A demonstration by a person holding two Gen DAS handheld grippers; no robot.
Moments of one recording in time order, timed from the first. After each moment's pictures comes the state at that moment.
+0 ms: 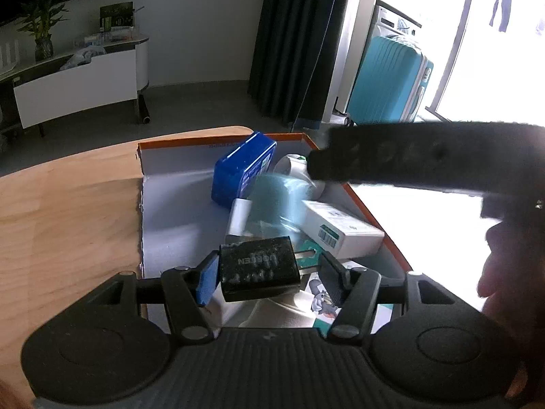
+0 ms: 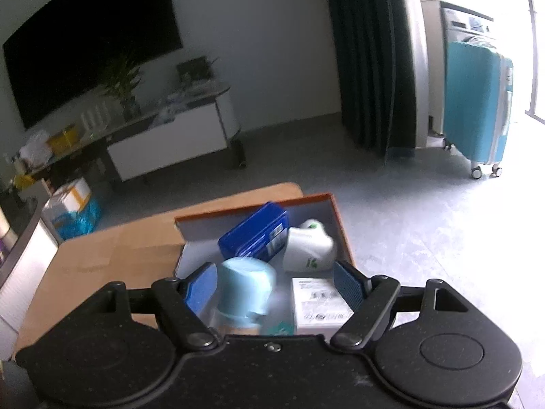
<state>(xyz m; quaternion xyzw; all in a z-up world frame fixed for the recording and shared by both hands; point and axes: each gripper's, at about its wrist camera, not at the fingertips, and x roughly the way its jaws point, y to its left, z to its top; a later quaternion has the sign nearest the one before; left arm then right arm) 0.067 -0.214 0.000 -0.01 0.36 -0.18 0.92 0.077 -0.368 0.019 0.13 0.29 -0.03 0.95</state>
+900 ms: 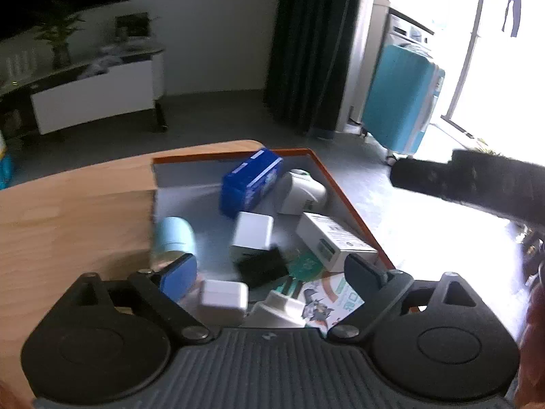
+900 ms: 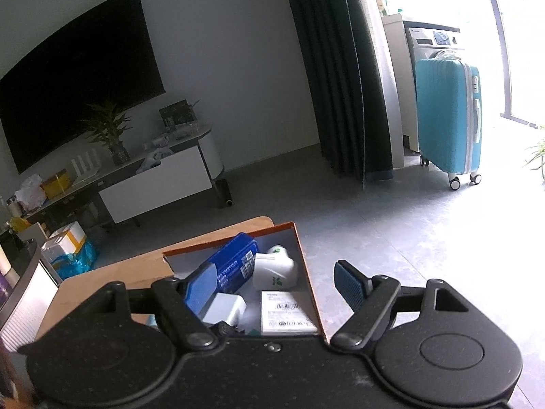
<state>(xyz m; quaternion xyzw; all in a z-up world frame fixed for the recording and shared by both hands) 0.049 -0.223 0.021 0.00 0.35 -0.13 0.93 0.025 -0.397 0.033 0.16 0.24 -0.05 0.96</state>
